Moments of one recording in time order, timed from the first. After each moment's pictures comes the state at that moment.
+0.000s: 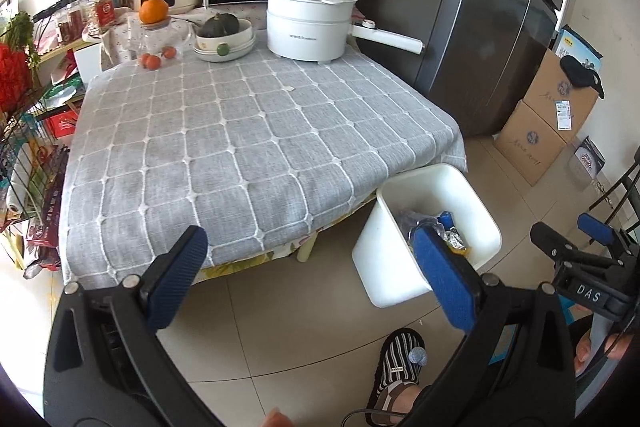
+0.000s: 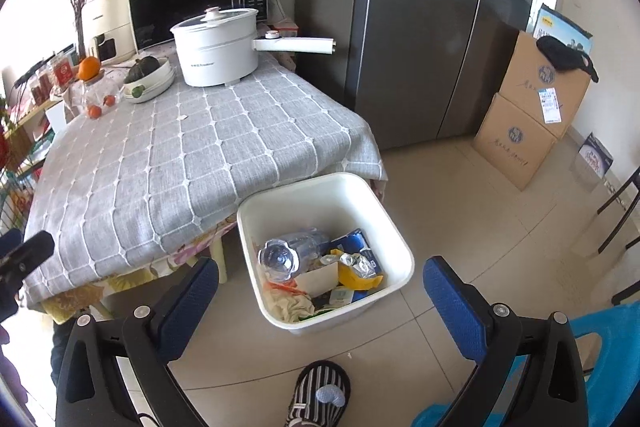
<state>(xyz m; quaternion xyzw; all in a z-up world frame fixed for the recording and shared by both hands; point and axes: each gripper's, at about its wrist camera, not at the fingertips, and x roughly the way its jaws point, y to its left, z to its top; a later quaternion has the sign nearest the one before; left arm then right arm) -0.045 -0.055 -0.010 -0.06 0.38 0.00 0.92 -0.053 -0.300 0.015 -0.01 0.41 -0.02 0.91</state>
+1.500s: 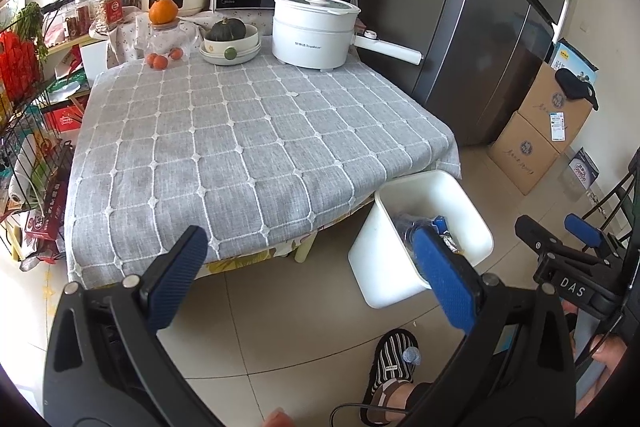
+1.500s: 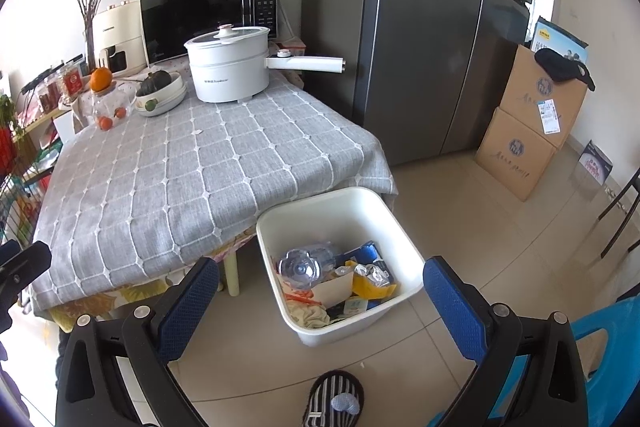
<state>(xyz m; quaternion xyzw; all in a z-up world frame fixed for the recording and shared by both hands) -0.066 -0.046 -0.006 -0.08 0.37 -0.01 0.93 -0.069 -0.276 0.022 0.00 0.38 -0.02 0.92</state>
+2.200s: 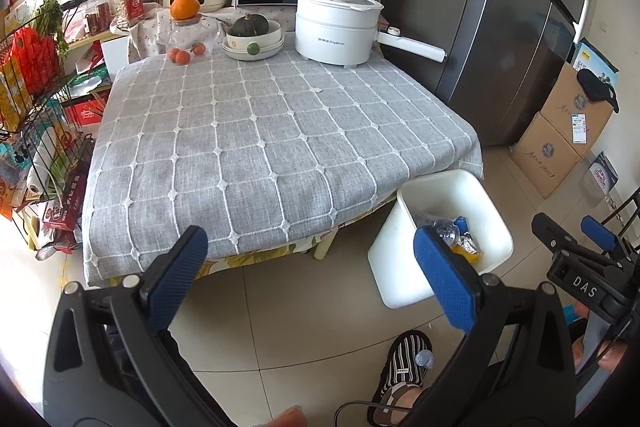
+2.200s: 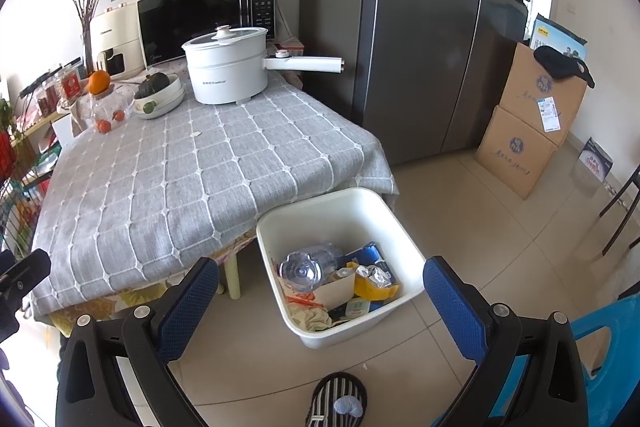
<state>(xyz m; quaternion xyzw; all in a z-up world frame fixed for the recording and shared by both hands) -0.063 -0.044 -0.010 -0.07 0.38 0.04 0.92 -0.069 -0.271 0.019 0.00 0.38 -0.02 0.92</state>
